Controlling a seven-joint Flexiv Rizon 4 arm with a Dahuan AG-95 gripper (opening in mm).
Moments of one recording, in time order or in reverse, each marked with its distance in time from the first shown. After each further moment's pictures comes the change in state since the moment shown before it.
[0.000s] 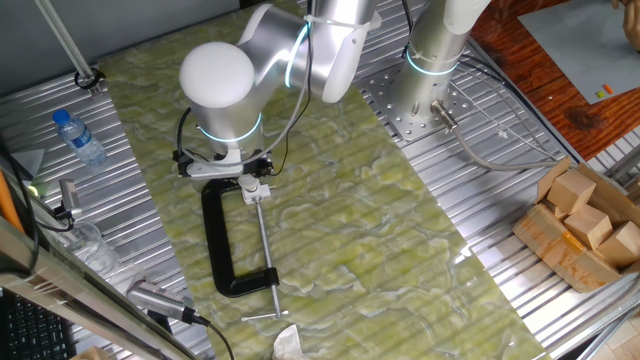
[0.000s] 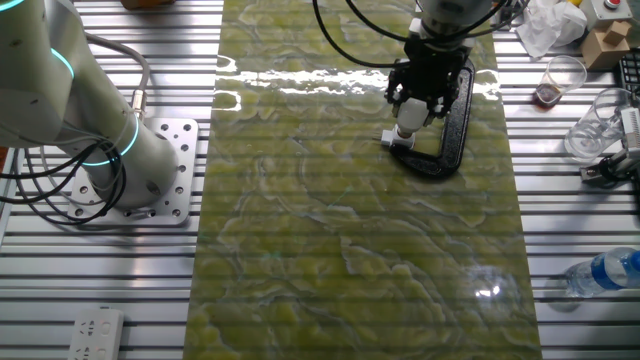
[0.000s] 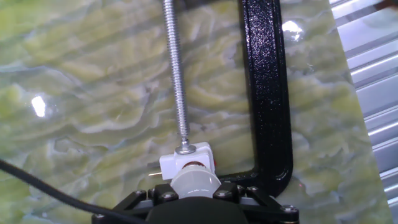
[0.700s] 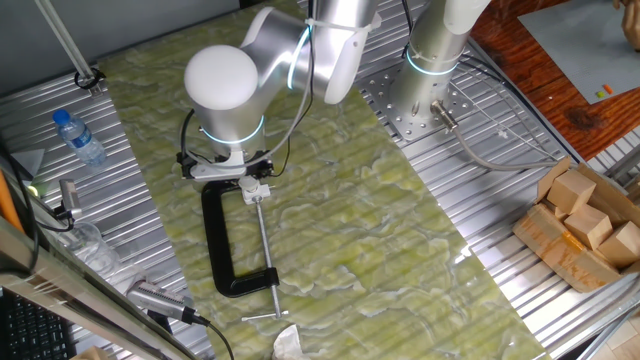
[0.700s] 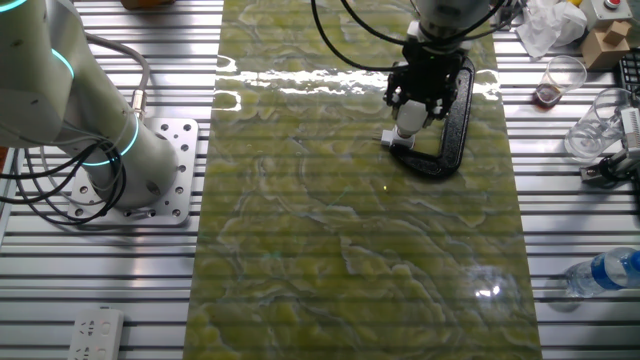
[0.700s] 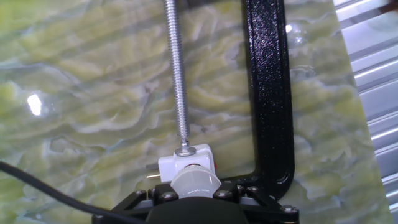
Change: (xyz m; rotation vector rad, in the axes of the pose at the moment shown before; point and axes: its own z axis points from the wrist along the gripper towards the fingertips) arm -0.001 0.000 0.007 0.012 -0.002 -0.012
